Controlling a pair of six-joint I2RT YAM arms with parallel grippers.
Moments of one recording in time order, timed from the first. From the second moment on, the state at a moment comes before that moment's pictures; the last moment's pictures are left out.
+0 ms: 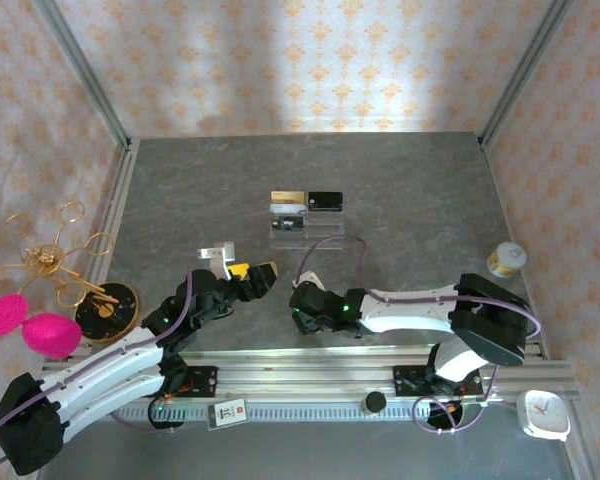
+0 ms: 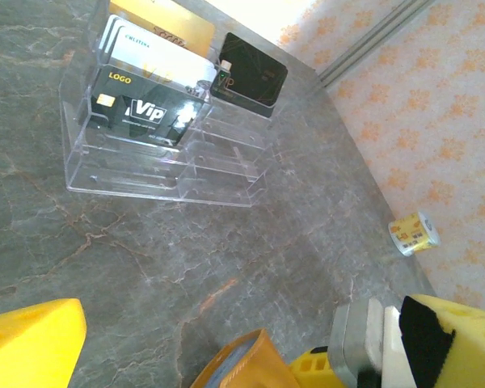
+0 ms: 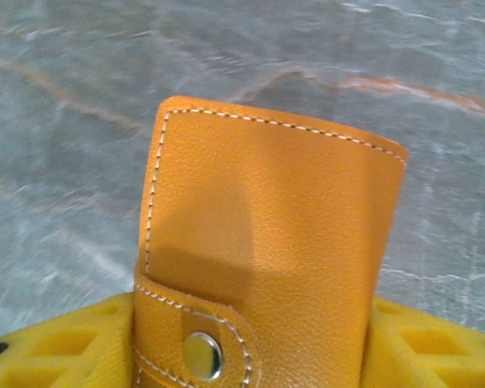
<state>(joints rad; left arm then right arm) -0.68 0.72 0.26 0.16 -0.05 -0.77 1.19 1.50 0.75 -0.34 0.23 0.48</state>
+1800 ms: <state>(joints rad) -0.70 1.37 0.49 0.41 -0.01 -0.66 0.82 1.14 0.47 -0.22 0.20 0.91</state>
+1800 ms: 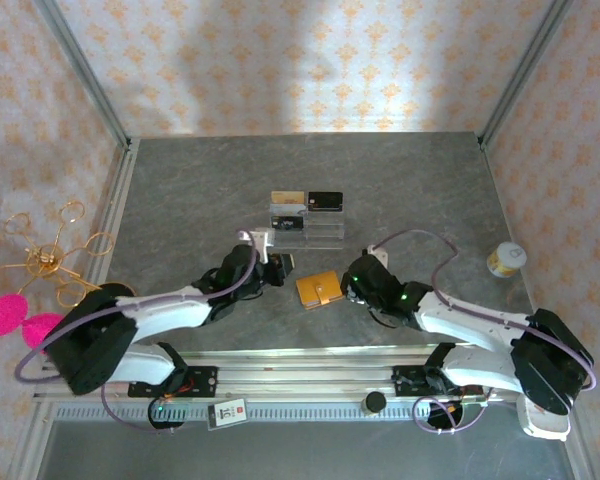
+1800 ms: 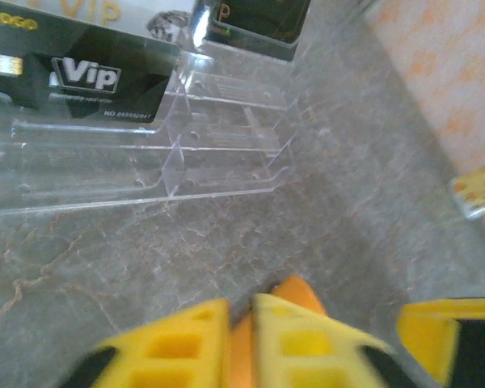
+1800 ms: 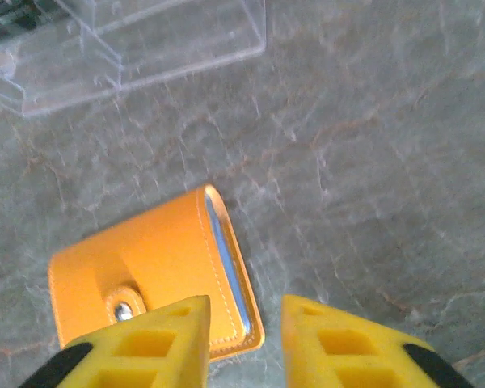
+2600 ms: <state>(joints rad) -0.73 1.73 0.71 0.22 0.01 -0.58 0.82 1.32 0.47 -0.18 0.14 0.83</state>
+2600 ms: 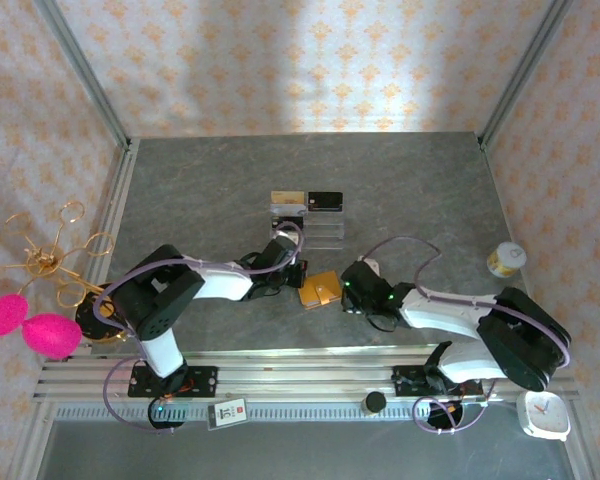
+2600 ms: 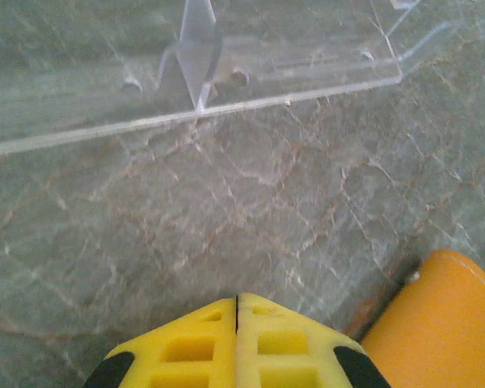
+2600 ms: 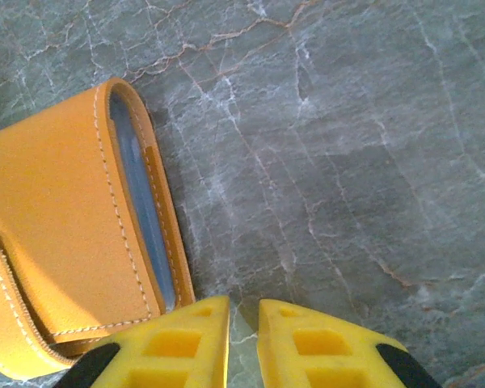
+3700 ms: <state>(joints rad) -0.87 1.34 0.35 0.39 0.31 -0.83 0.82 1.15 0.45 -0.17 0.13 0.77</state>
